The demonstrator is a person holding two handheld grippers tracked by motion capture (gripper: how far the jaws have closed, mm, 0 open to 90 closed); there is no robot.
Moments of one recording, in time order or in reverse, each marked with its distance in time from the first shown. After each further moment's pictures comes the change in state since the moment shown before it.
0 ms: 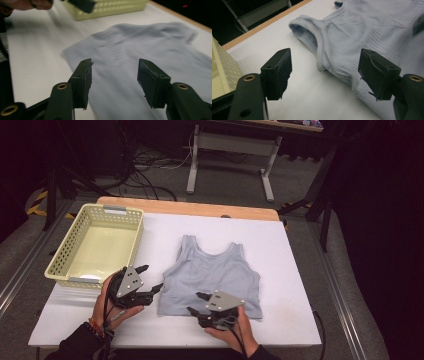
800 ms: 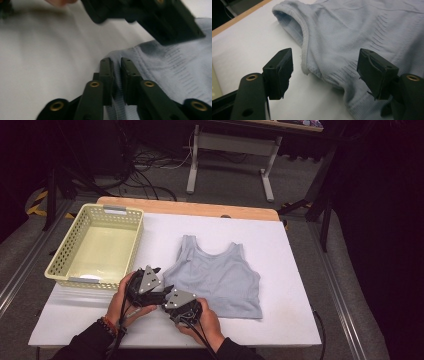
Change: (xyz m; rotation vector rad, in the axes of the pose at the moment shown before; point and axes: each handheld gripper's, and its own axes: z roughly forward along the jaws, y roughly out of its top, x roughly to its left) left arm -0.016 0.004 0.047 0.119 -0.008 0.015; right arm 0.030 0.020 0.082 0.174 0.038 -0.053
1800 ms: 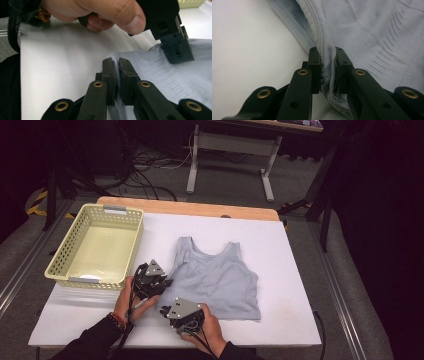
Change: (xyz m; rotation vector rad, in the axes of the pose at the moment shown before) left arm 0.017 -0.001 0.021 0.145 -0.149 -0.213; right arm 0.016 -0.004 -0.016 -0.095 0.019 -0.062
